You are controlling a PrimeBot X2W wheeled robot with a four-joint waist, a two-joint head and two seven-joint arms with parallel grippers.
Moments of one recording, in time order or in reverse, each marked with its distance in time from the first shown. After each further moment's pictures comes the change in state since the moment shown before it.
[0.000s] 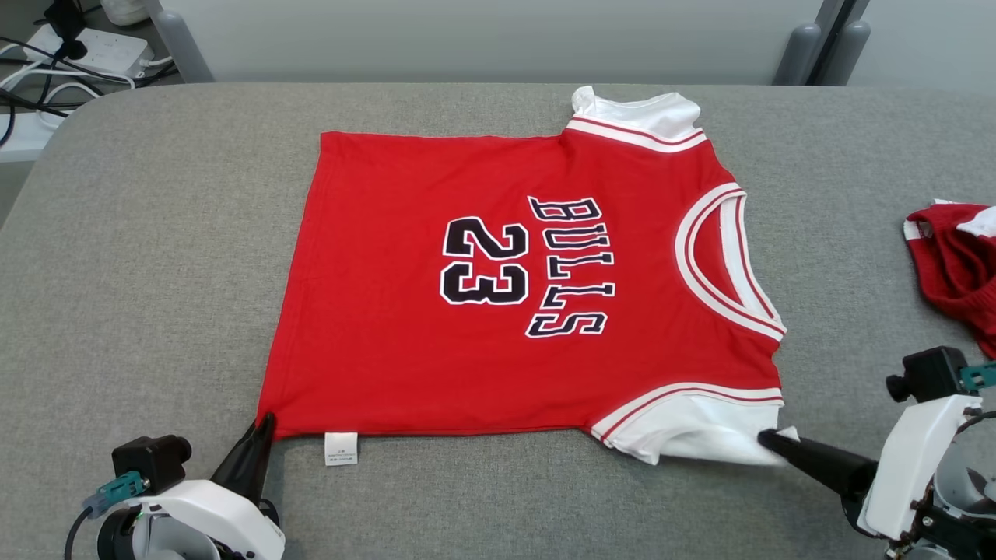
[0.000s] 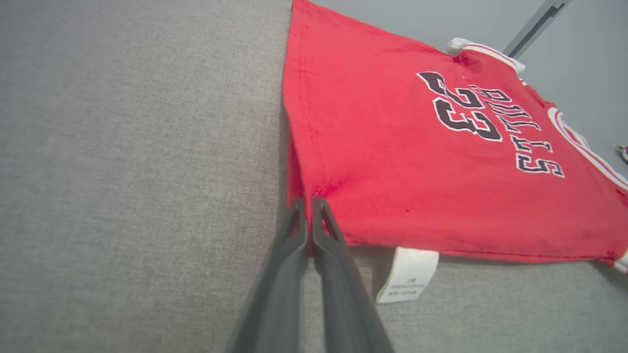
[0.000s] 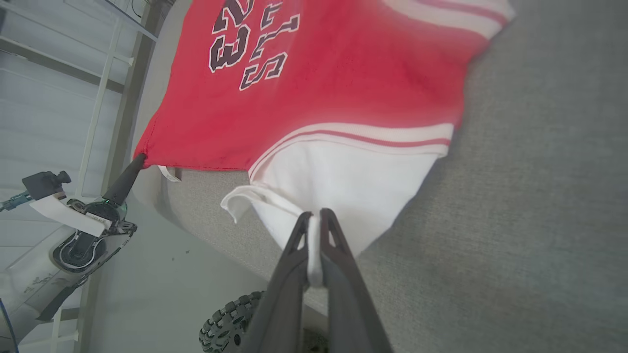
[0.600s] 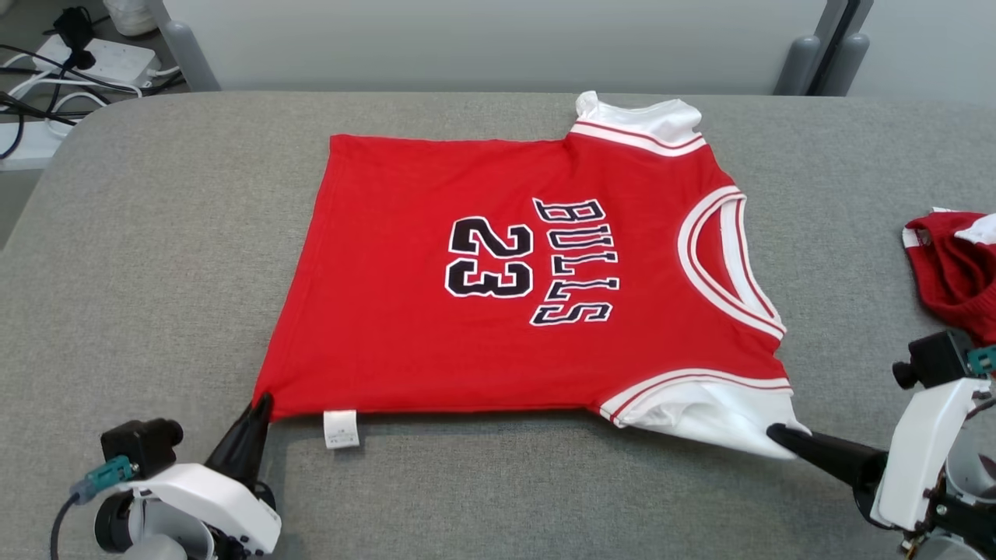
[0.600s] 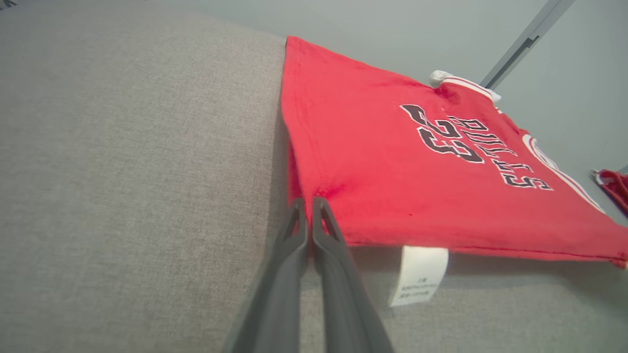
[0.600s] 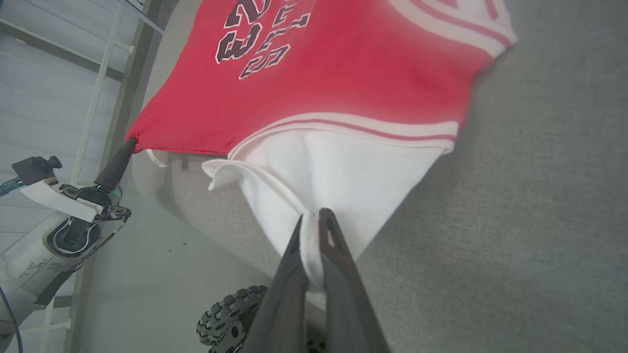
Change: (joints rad) left arm -0.029 0.031 -0.030 -0.040 -0.062 0.000 0.000; right arm -0.056 -0.037 0.017 -0.020 0.019 0.000 0.039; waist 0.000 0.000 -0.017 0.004
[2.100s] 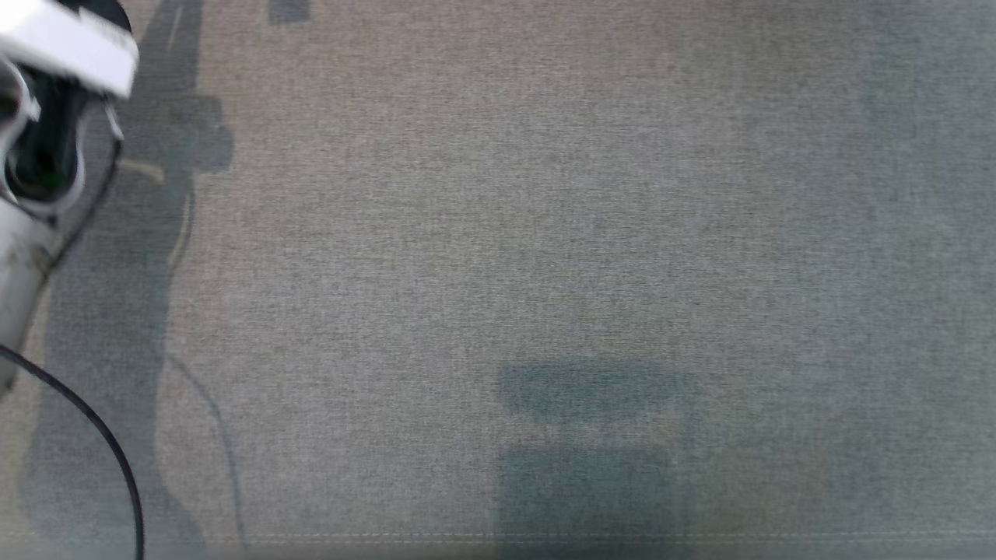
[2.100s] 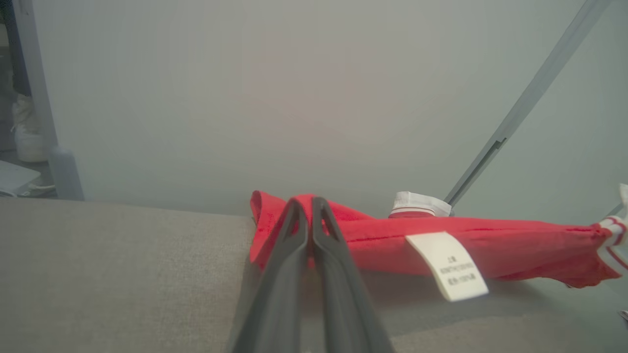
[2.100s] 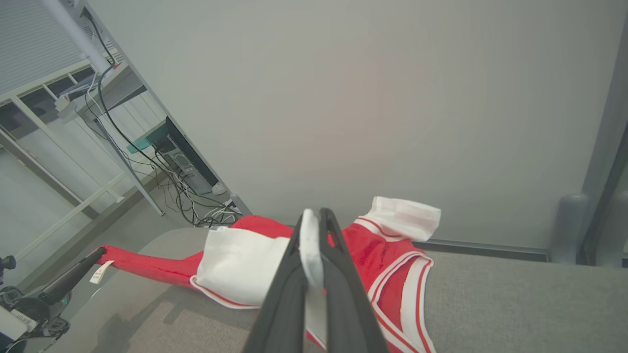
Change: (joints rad) left arm -0.879 0.174 -0.234 -0.014 -0.285 0.000 0.002; right arm -0.798 0.178 -0.280 0.316 -0.258 0.000 -0.161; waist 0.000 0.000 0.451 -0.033
